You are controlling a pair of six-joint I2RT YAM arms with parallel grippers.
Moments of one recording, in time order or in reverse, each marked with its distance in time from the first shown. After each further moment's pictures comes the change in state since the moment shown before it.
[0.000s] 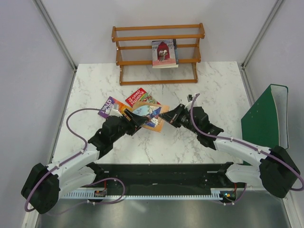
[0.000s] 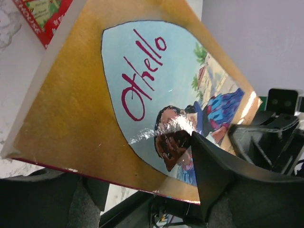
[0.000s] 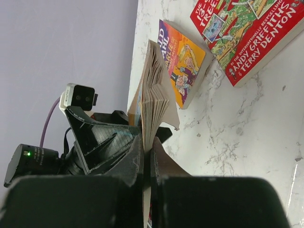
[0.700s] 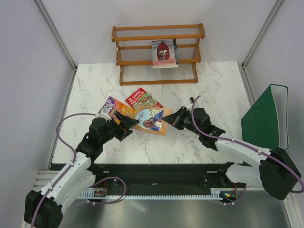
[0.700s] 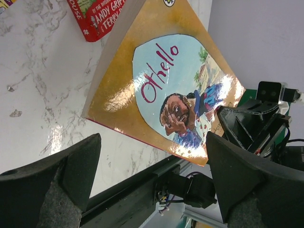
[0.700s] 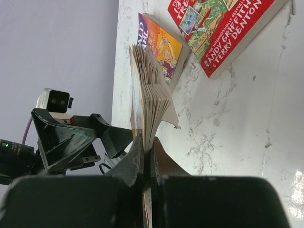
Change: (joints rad) left arm 0.223 -0.258 -0.018 -0.294 0.215 0.056; right arm -0.039 -0.021 -0.058 -0.023 -0.020 -0.020
